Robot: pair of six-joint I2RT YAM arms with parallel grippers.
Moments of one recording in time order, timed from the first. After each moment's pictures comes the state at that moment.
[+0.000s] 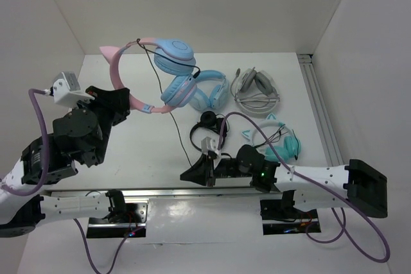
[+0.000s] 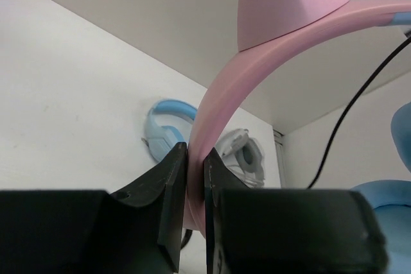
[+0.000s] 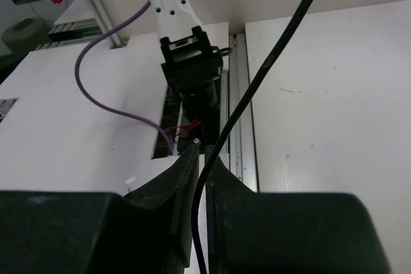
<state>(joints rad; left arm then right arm) -1.14 0.86 1.49 -0.76 -1.16 -0.82 1.17 1.10 0.47 0.69 -0.40 0.20</state>
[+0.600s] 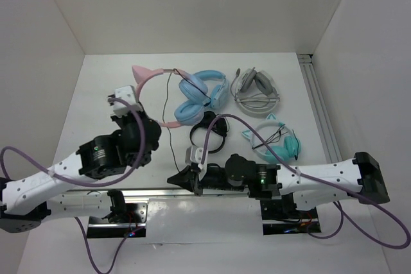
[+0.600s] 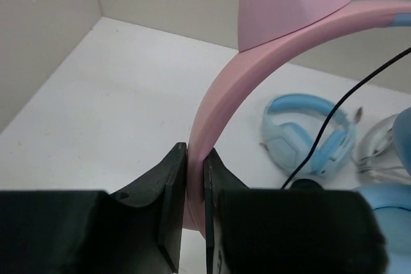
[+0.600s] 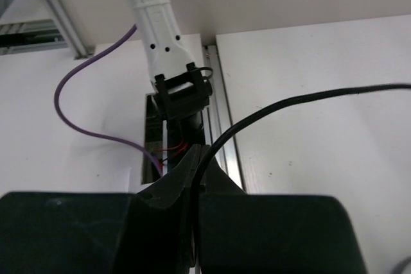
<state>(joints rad) -1.14 0.95 1.22 -0.69 -1.40 -0.64 1.48 1.10 0.74 0.38 0.01 0.06</state>
